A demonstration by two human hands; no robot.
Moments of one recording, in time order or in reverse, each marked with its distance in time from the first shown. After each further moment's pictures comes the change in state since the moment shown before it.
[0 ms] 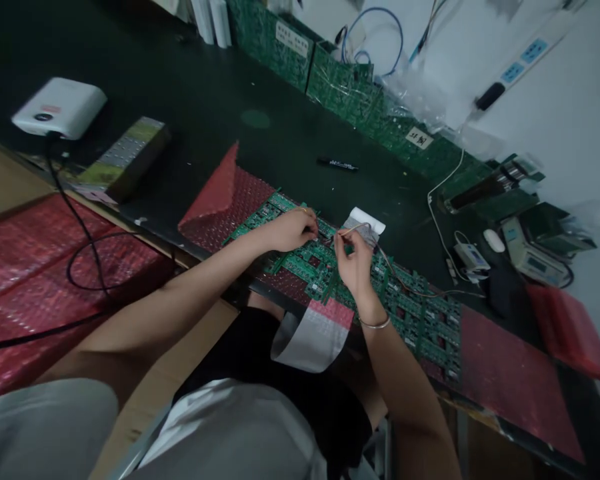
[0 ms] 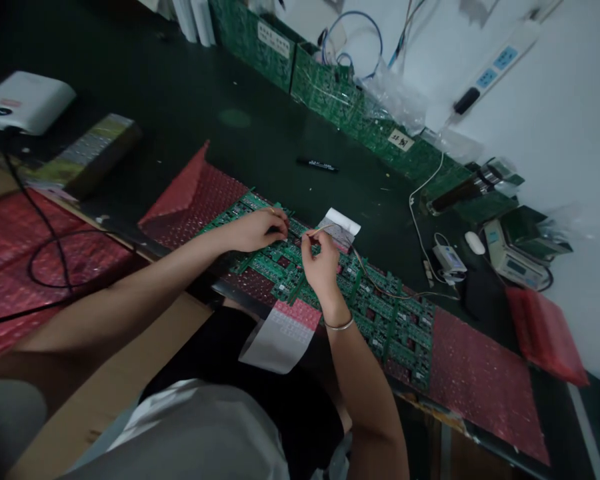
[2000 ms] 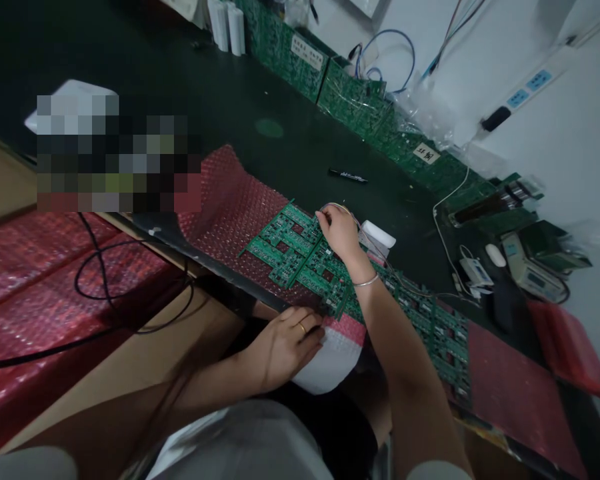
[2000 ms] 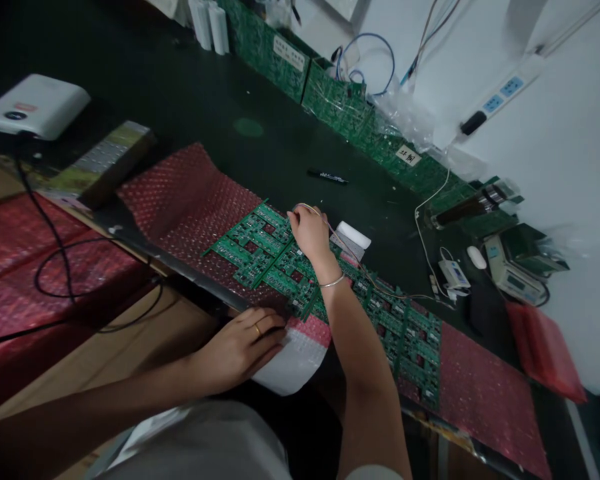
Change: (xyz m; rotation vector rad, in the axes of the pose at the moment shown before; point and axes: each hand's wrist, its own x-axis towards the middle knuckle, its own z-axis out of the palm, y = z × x) left_hand -0.140 0.107 0.062 0.109 0.351 0.147; right_hand 0.087 0.000 0.069 -0.522 -0.329 -0.178
